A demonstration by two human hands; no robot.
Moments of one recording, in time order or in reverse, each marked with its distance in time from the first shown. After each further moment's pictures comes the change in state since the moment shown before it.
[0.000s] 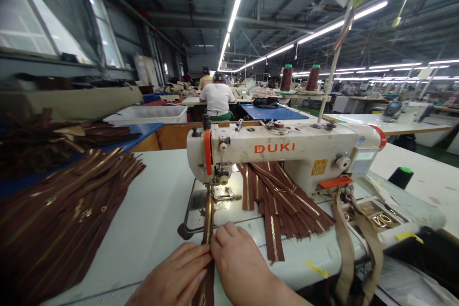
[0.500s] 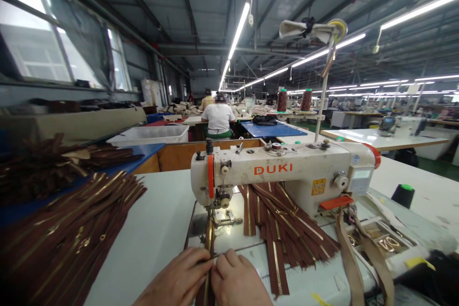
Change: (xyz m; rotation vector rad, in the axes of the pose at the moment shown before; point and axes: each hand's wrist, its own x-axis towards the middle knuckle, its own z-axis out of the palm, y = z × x) left_hand 0.005 -0.040 0.020 -0.100 0.010 -0.089; right_hand 0.007 0.008 0.024 -0.164 0.202 -0.089
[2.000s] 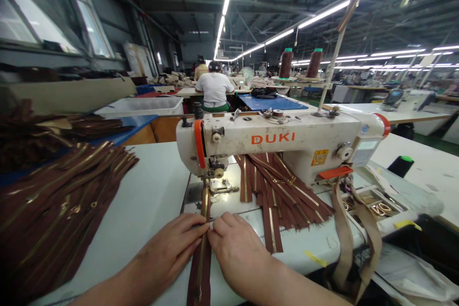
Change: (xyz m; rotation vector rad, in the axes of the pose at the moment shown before) left_hand 0.005 0.010 -0.014 -0.056 -0.117 -0.066; right_hand 0.000 0.007 -0.034 0.250 -0.247 0.064
